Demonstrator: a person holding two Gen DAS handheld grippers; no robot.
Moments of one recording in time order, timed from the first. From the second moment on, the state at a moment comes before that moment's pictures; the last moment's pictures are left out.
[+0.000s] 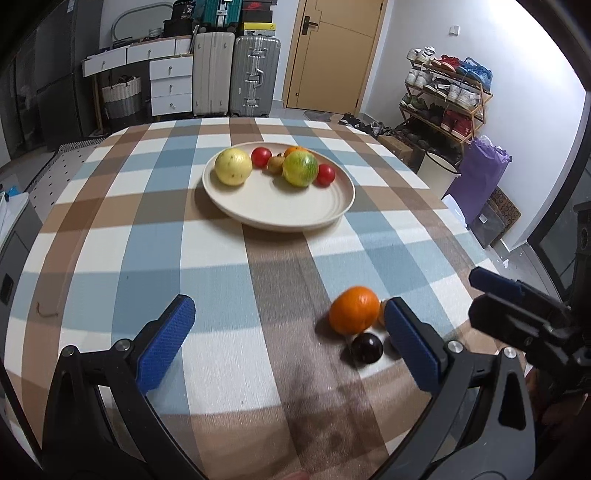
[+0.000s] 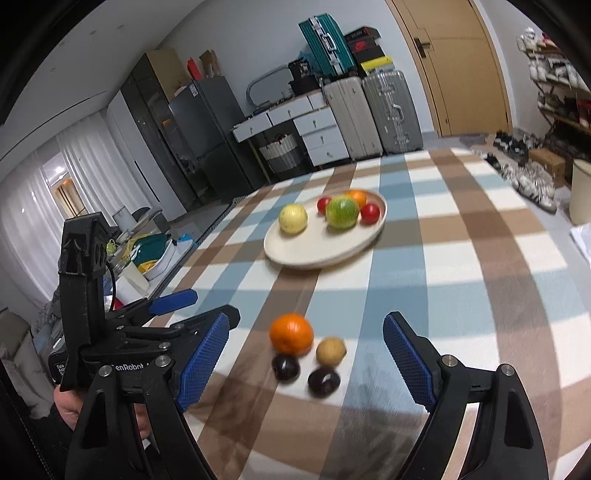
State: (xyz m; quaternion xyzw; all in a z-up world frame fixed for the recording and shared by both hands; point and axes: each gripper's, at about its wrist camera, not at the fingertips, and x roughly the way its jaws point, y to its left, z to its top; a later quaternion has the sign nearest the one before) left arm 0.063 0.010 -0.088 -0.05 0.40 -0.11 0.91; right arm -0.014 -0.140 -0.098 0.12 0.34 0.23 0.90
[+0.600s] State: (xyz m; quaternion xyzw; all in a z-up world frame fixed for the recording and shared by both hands) left arm 0.039 0.019 -0.114 -0.05 0.42 -0.11 0.90; right arm -0.028 -0.132 -0.137 0.10 0.38 0.22 0.89
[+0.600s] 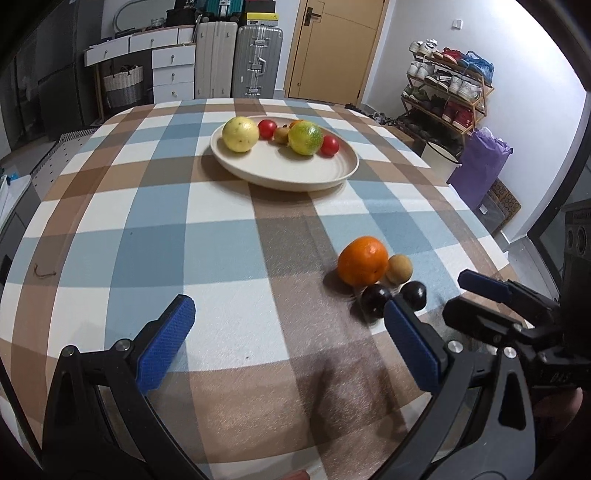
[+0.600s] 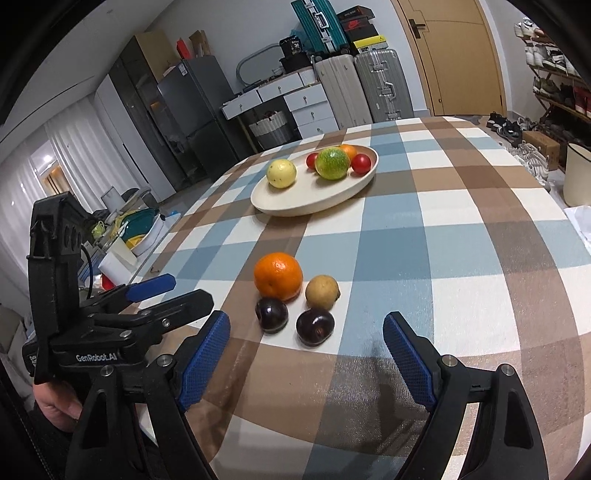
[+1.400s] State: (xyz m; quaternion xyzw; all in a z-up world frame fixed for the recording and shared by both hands) left arm 0.038 0.035 -0.122 -0.07 0.42 -0.09 0.90; right arm -0.020 -0.119 -0.157 0.07 0.40 0.21 0.89
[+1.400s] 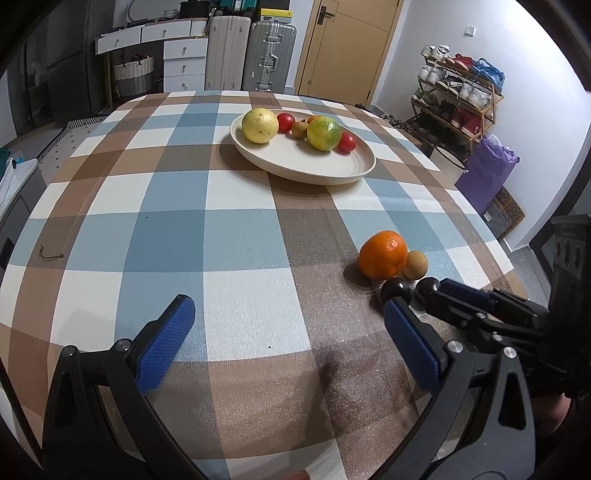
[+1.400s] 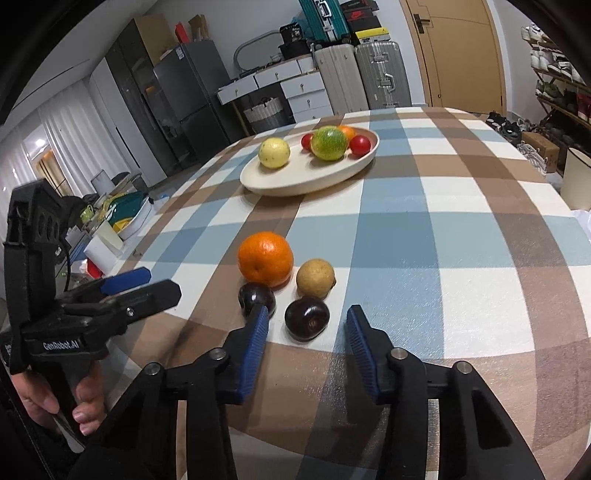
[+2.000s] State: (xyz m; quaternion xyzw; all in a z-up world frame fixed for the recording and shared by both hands) left arm 0.037 0.012 -0.122 -0.05 0.43 -0.12 0.89; right arm -0.024 -0.128 -0.151 0.08 0.39 0.21 0.89
